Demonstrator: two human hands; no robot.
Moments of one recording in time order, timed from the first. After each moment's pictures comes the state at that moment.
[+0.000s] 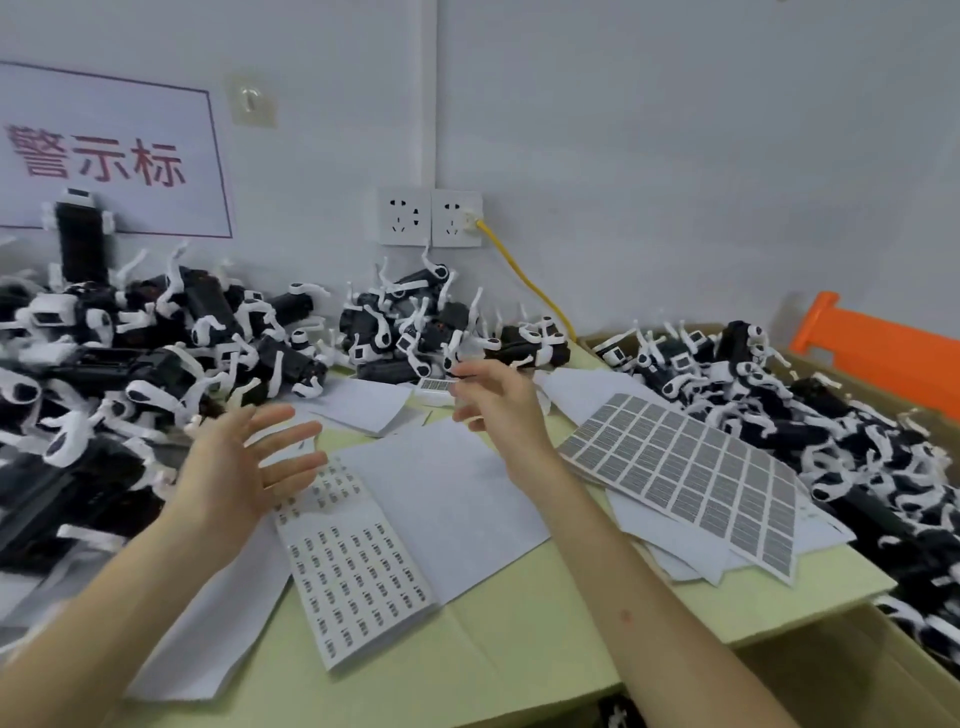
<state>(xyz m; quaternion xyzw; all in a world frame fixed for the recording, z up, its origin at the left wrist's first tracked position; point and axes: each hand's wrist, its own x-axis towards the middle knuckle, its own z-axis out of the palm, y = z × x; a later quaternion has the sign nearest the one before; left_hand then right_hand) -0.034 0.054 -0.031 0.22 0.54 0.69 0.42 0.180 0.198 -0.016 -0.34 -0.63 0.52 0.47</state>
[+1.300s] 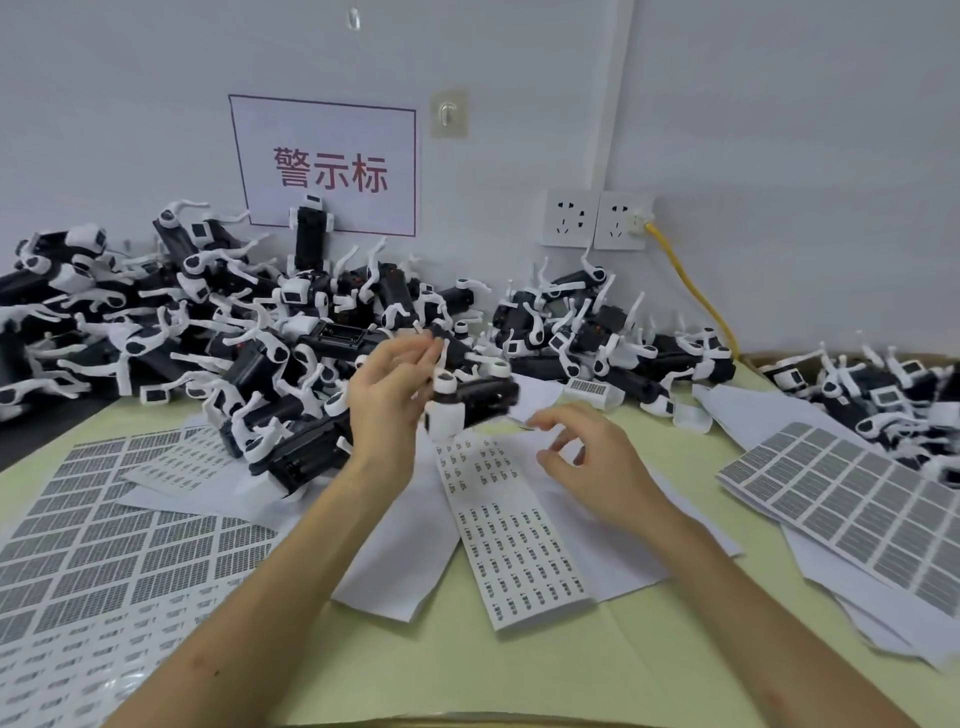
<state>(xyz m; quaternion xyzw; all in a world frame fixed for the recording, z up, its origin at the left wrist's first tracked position) -0.038 0.037 -0.011 0.31 0.42 0.82 0.22 0.148 0.175 -0.058 -0.20 -0.88 0.25 0.34</state>
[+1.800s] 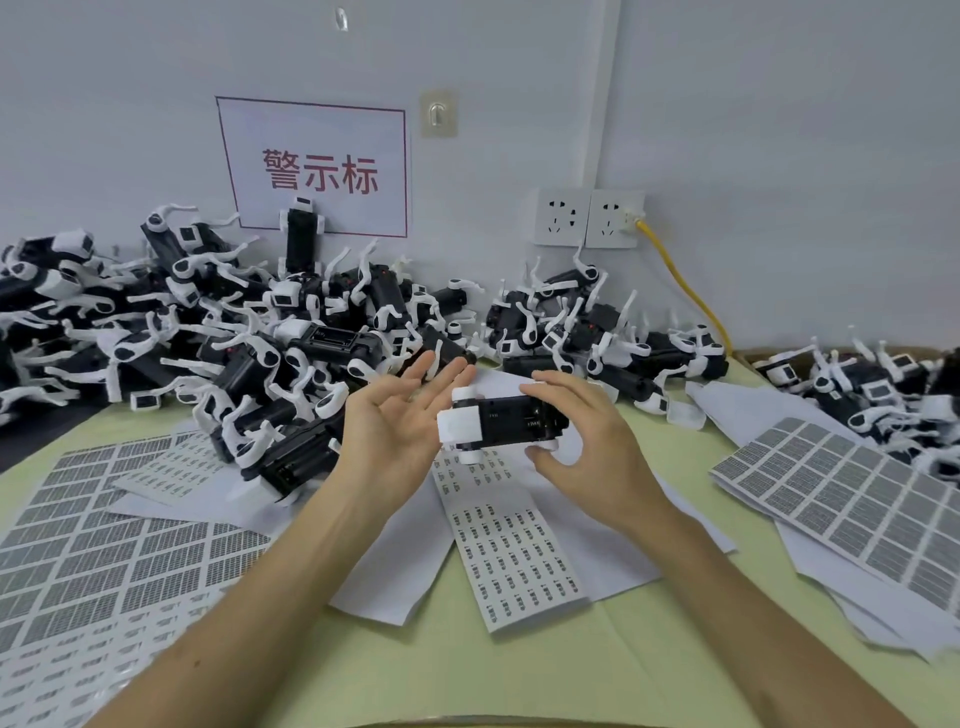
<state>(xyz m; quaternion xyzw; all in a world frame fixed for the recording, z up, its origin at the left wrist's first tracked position) -0.032 0.034 -0.014 0.15 0.21 0.83 0.50 0.150 0.169 -0.048 -0.15 -0.88 0.15 0.43</state>
